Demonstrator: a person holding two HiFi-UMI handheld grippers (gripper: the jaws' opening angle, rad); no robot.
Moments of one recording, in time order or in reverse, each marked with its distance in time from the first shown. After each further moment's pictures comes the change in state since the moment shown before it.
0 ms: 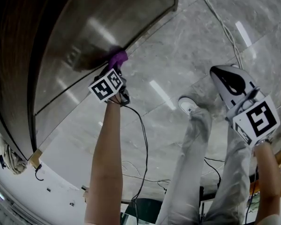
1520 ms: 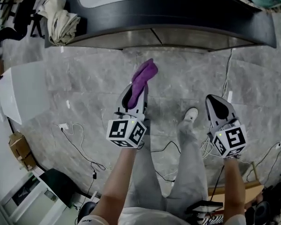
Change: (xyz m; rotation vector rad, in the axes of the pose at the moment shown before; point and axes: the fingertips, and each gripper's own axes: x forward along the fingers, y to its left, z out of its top) left arm -0.421 -0.030 0.002 -0.433 -0.661 -0.031; right arm -0.073 0.170 0.130 -0.256 0.047 0.244
